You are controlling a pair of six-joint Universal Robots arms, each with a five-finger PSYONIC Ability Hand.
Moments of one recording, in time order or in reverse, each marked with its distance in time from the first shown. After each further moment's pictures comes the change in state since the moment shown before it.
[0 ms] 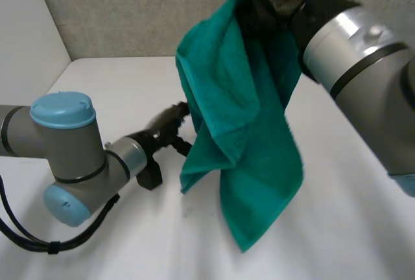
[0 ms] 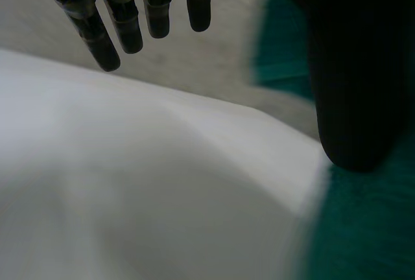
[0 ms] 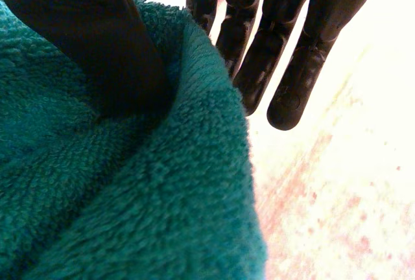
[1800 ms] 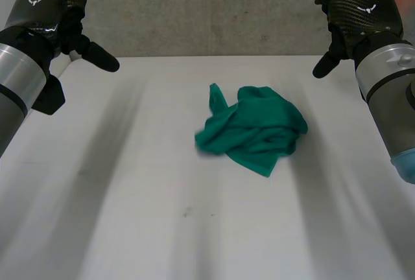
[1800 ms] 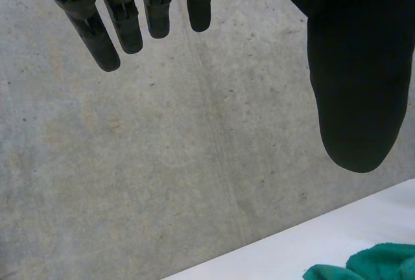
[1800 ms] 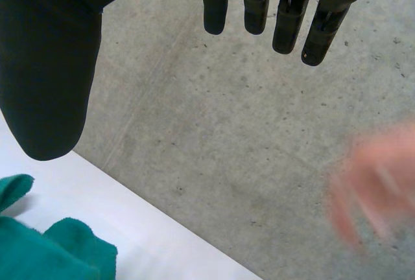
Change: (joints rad) left arm 0.115 0.570 -0.009 -0.122 -0.262 0.422; right arm -0.194 0.063 0.122 0.009 0.276 -0.027; left_hand 0.000 0.000 0.000 0.000 0.000; right_hand -0.759 -0.955 -0.966 -0.955 -0.905
